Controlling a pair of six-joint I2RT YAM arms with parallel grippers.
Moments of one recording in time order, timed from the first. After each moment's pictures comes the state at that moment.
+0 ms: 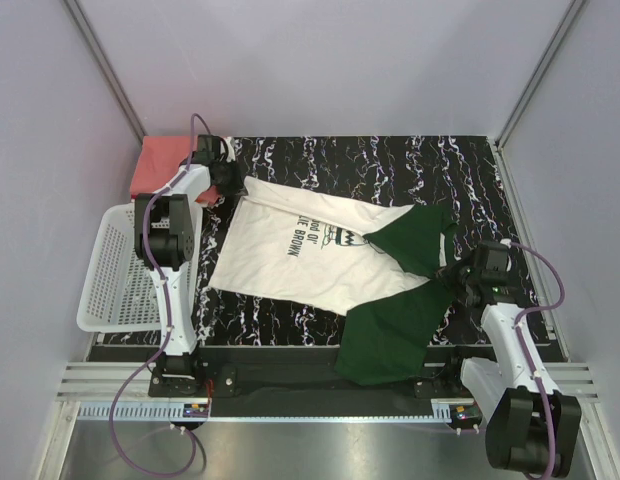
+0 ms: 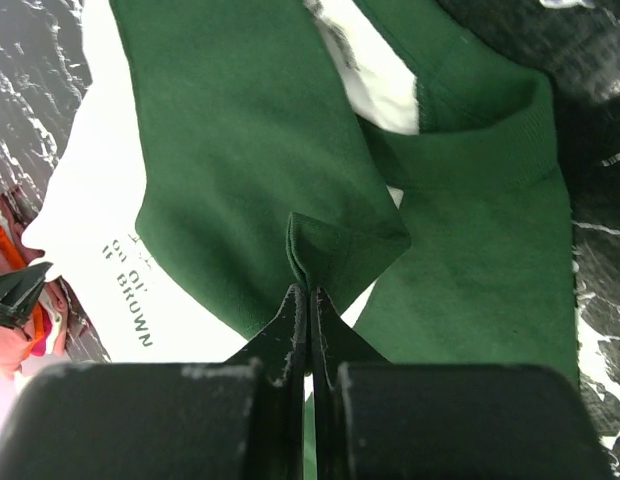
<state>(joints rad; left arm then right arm) -0.03 2.26 1.76 -0.43 0.31 -0.23 -0.13 0.88 0.46 -0.36 -0.16 0.93</state>
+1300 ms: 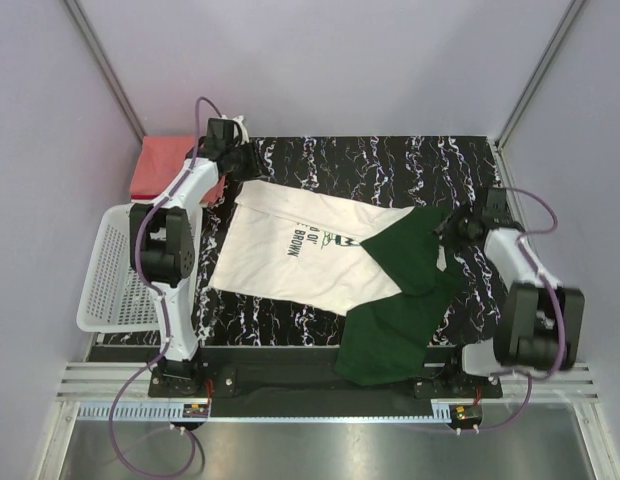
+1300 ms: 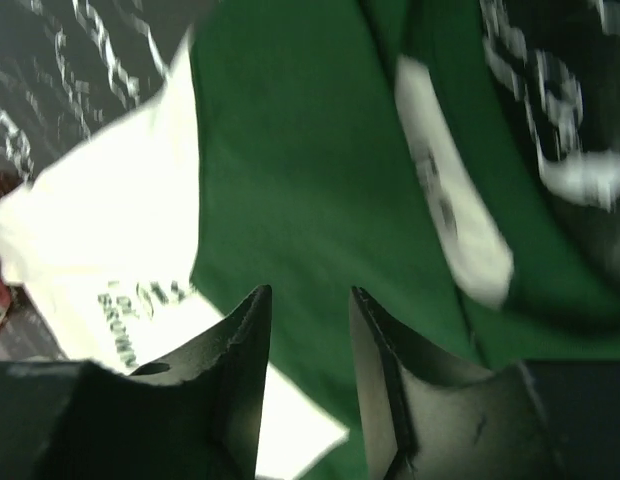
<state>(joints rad) -0.13 2.05 1.74 -0.45 0.33 -0.36 -0.13 1.31 0.82 -0.41 -0.20 0.74</state>
